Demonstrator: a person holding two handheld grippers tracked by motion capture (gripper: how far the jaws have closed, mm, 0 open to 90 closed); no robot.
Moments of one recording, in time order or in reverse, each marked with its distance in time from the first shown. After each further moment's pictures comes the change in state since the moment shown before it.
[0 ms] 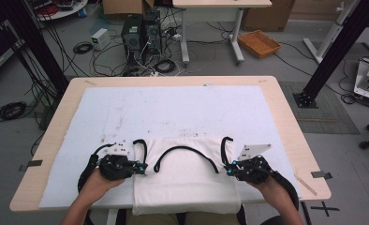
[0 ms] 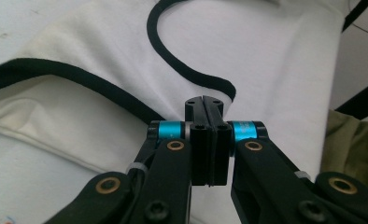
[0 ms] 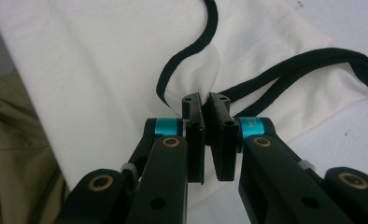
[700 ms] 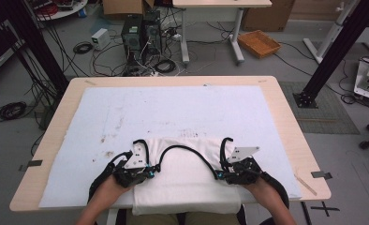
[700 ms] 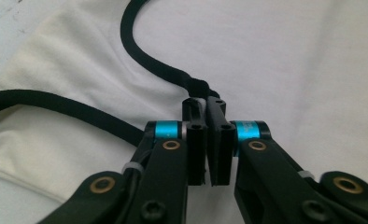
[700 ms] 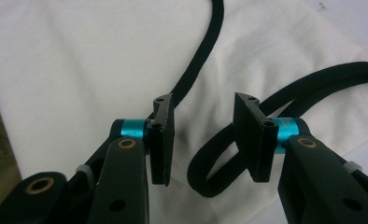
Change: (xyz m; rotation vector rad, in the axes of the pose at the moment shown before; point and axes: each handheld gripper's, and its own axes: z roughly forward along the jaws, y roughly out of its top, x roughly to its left) left arm -0.022 0.000 0.035 0.055 0.137 0.183; right arm 0.003 0.001 0.030 -0.004 -0.017 -0.042
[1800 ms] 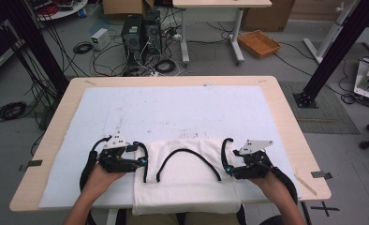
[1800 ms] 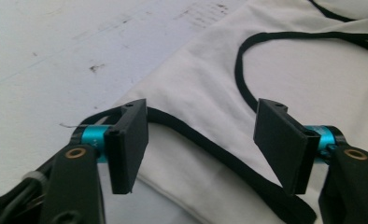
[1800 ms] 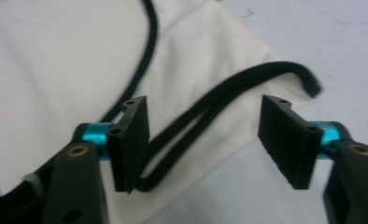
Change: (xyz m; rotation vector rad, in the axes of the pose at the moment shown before) left arm 0.044 0.002 -0.027 -0.111 0.107 -0.227; right arm -0.025 0.000 -0.023 -0.018 -0.104 0.056
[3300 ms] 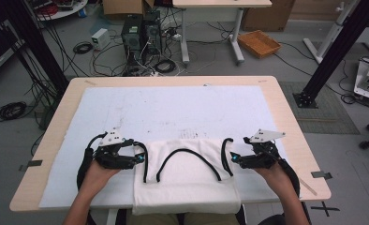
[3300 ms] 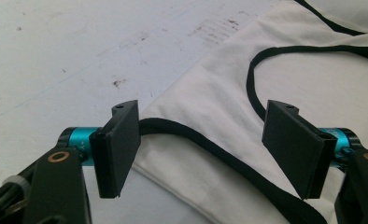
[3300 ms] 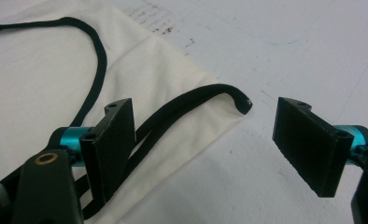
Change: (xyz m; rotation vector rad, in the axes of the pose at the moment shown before) left arm 0.005 0.007 -0.012 -0.042 0.038 0.016; right arm -0.028 0.002 -0.009 -0.104 -0.067 0.089
